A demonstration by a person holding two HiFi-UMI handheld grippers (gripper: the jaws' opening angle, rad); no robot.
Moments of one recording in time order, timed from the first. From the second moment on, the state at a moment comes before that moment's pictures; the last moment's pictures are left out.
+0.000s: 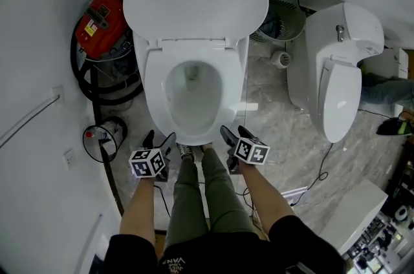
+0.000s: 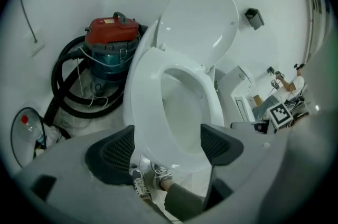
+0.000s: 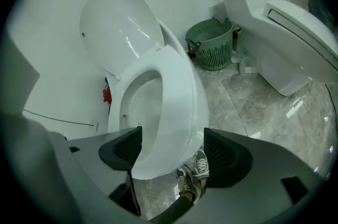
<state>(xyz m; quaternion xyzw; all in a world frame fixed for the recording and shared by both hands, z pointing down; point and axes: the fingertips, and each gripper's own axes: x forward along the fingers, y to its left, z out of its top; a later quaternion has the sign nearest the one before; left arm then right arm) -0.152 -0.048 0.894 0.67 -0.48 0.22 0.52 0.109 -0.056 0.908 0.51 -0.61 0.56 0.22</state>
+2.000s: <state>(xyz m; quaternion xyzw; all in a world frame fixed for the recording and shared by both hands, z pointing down) -0.137 -0.041 0.900 0.58 -0.50 0.07 0.64 0.075 -0.052 0.891 0.48 -0.60 0.63 0.13</state>
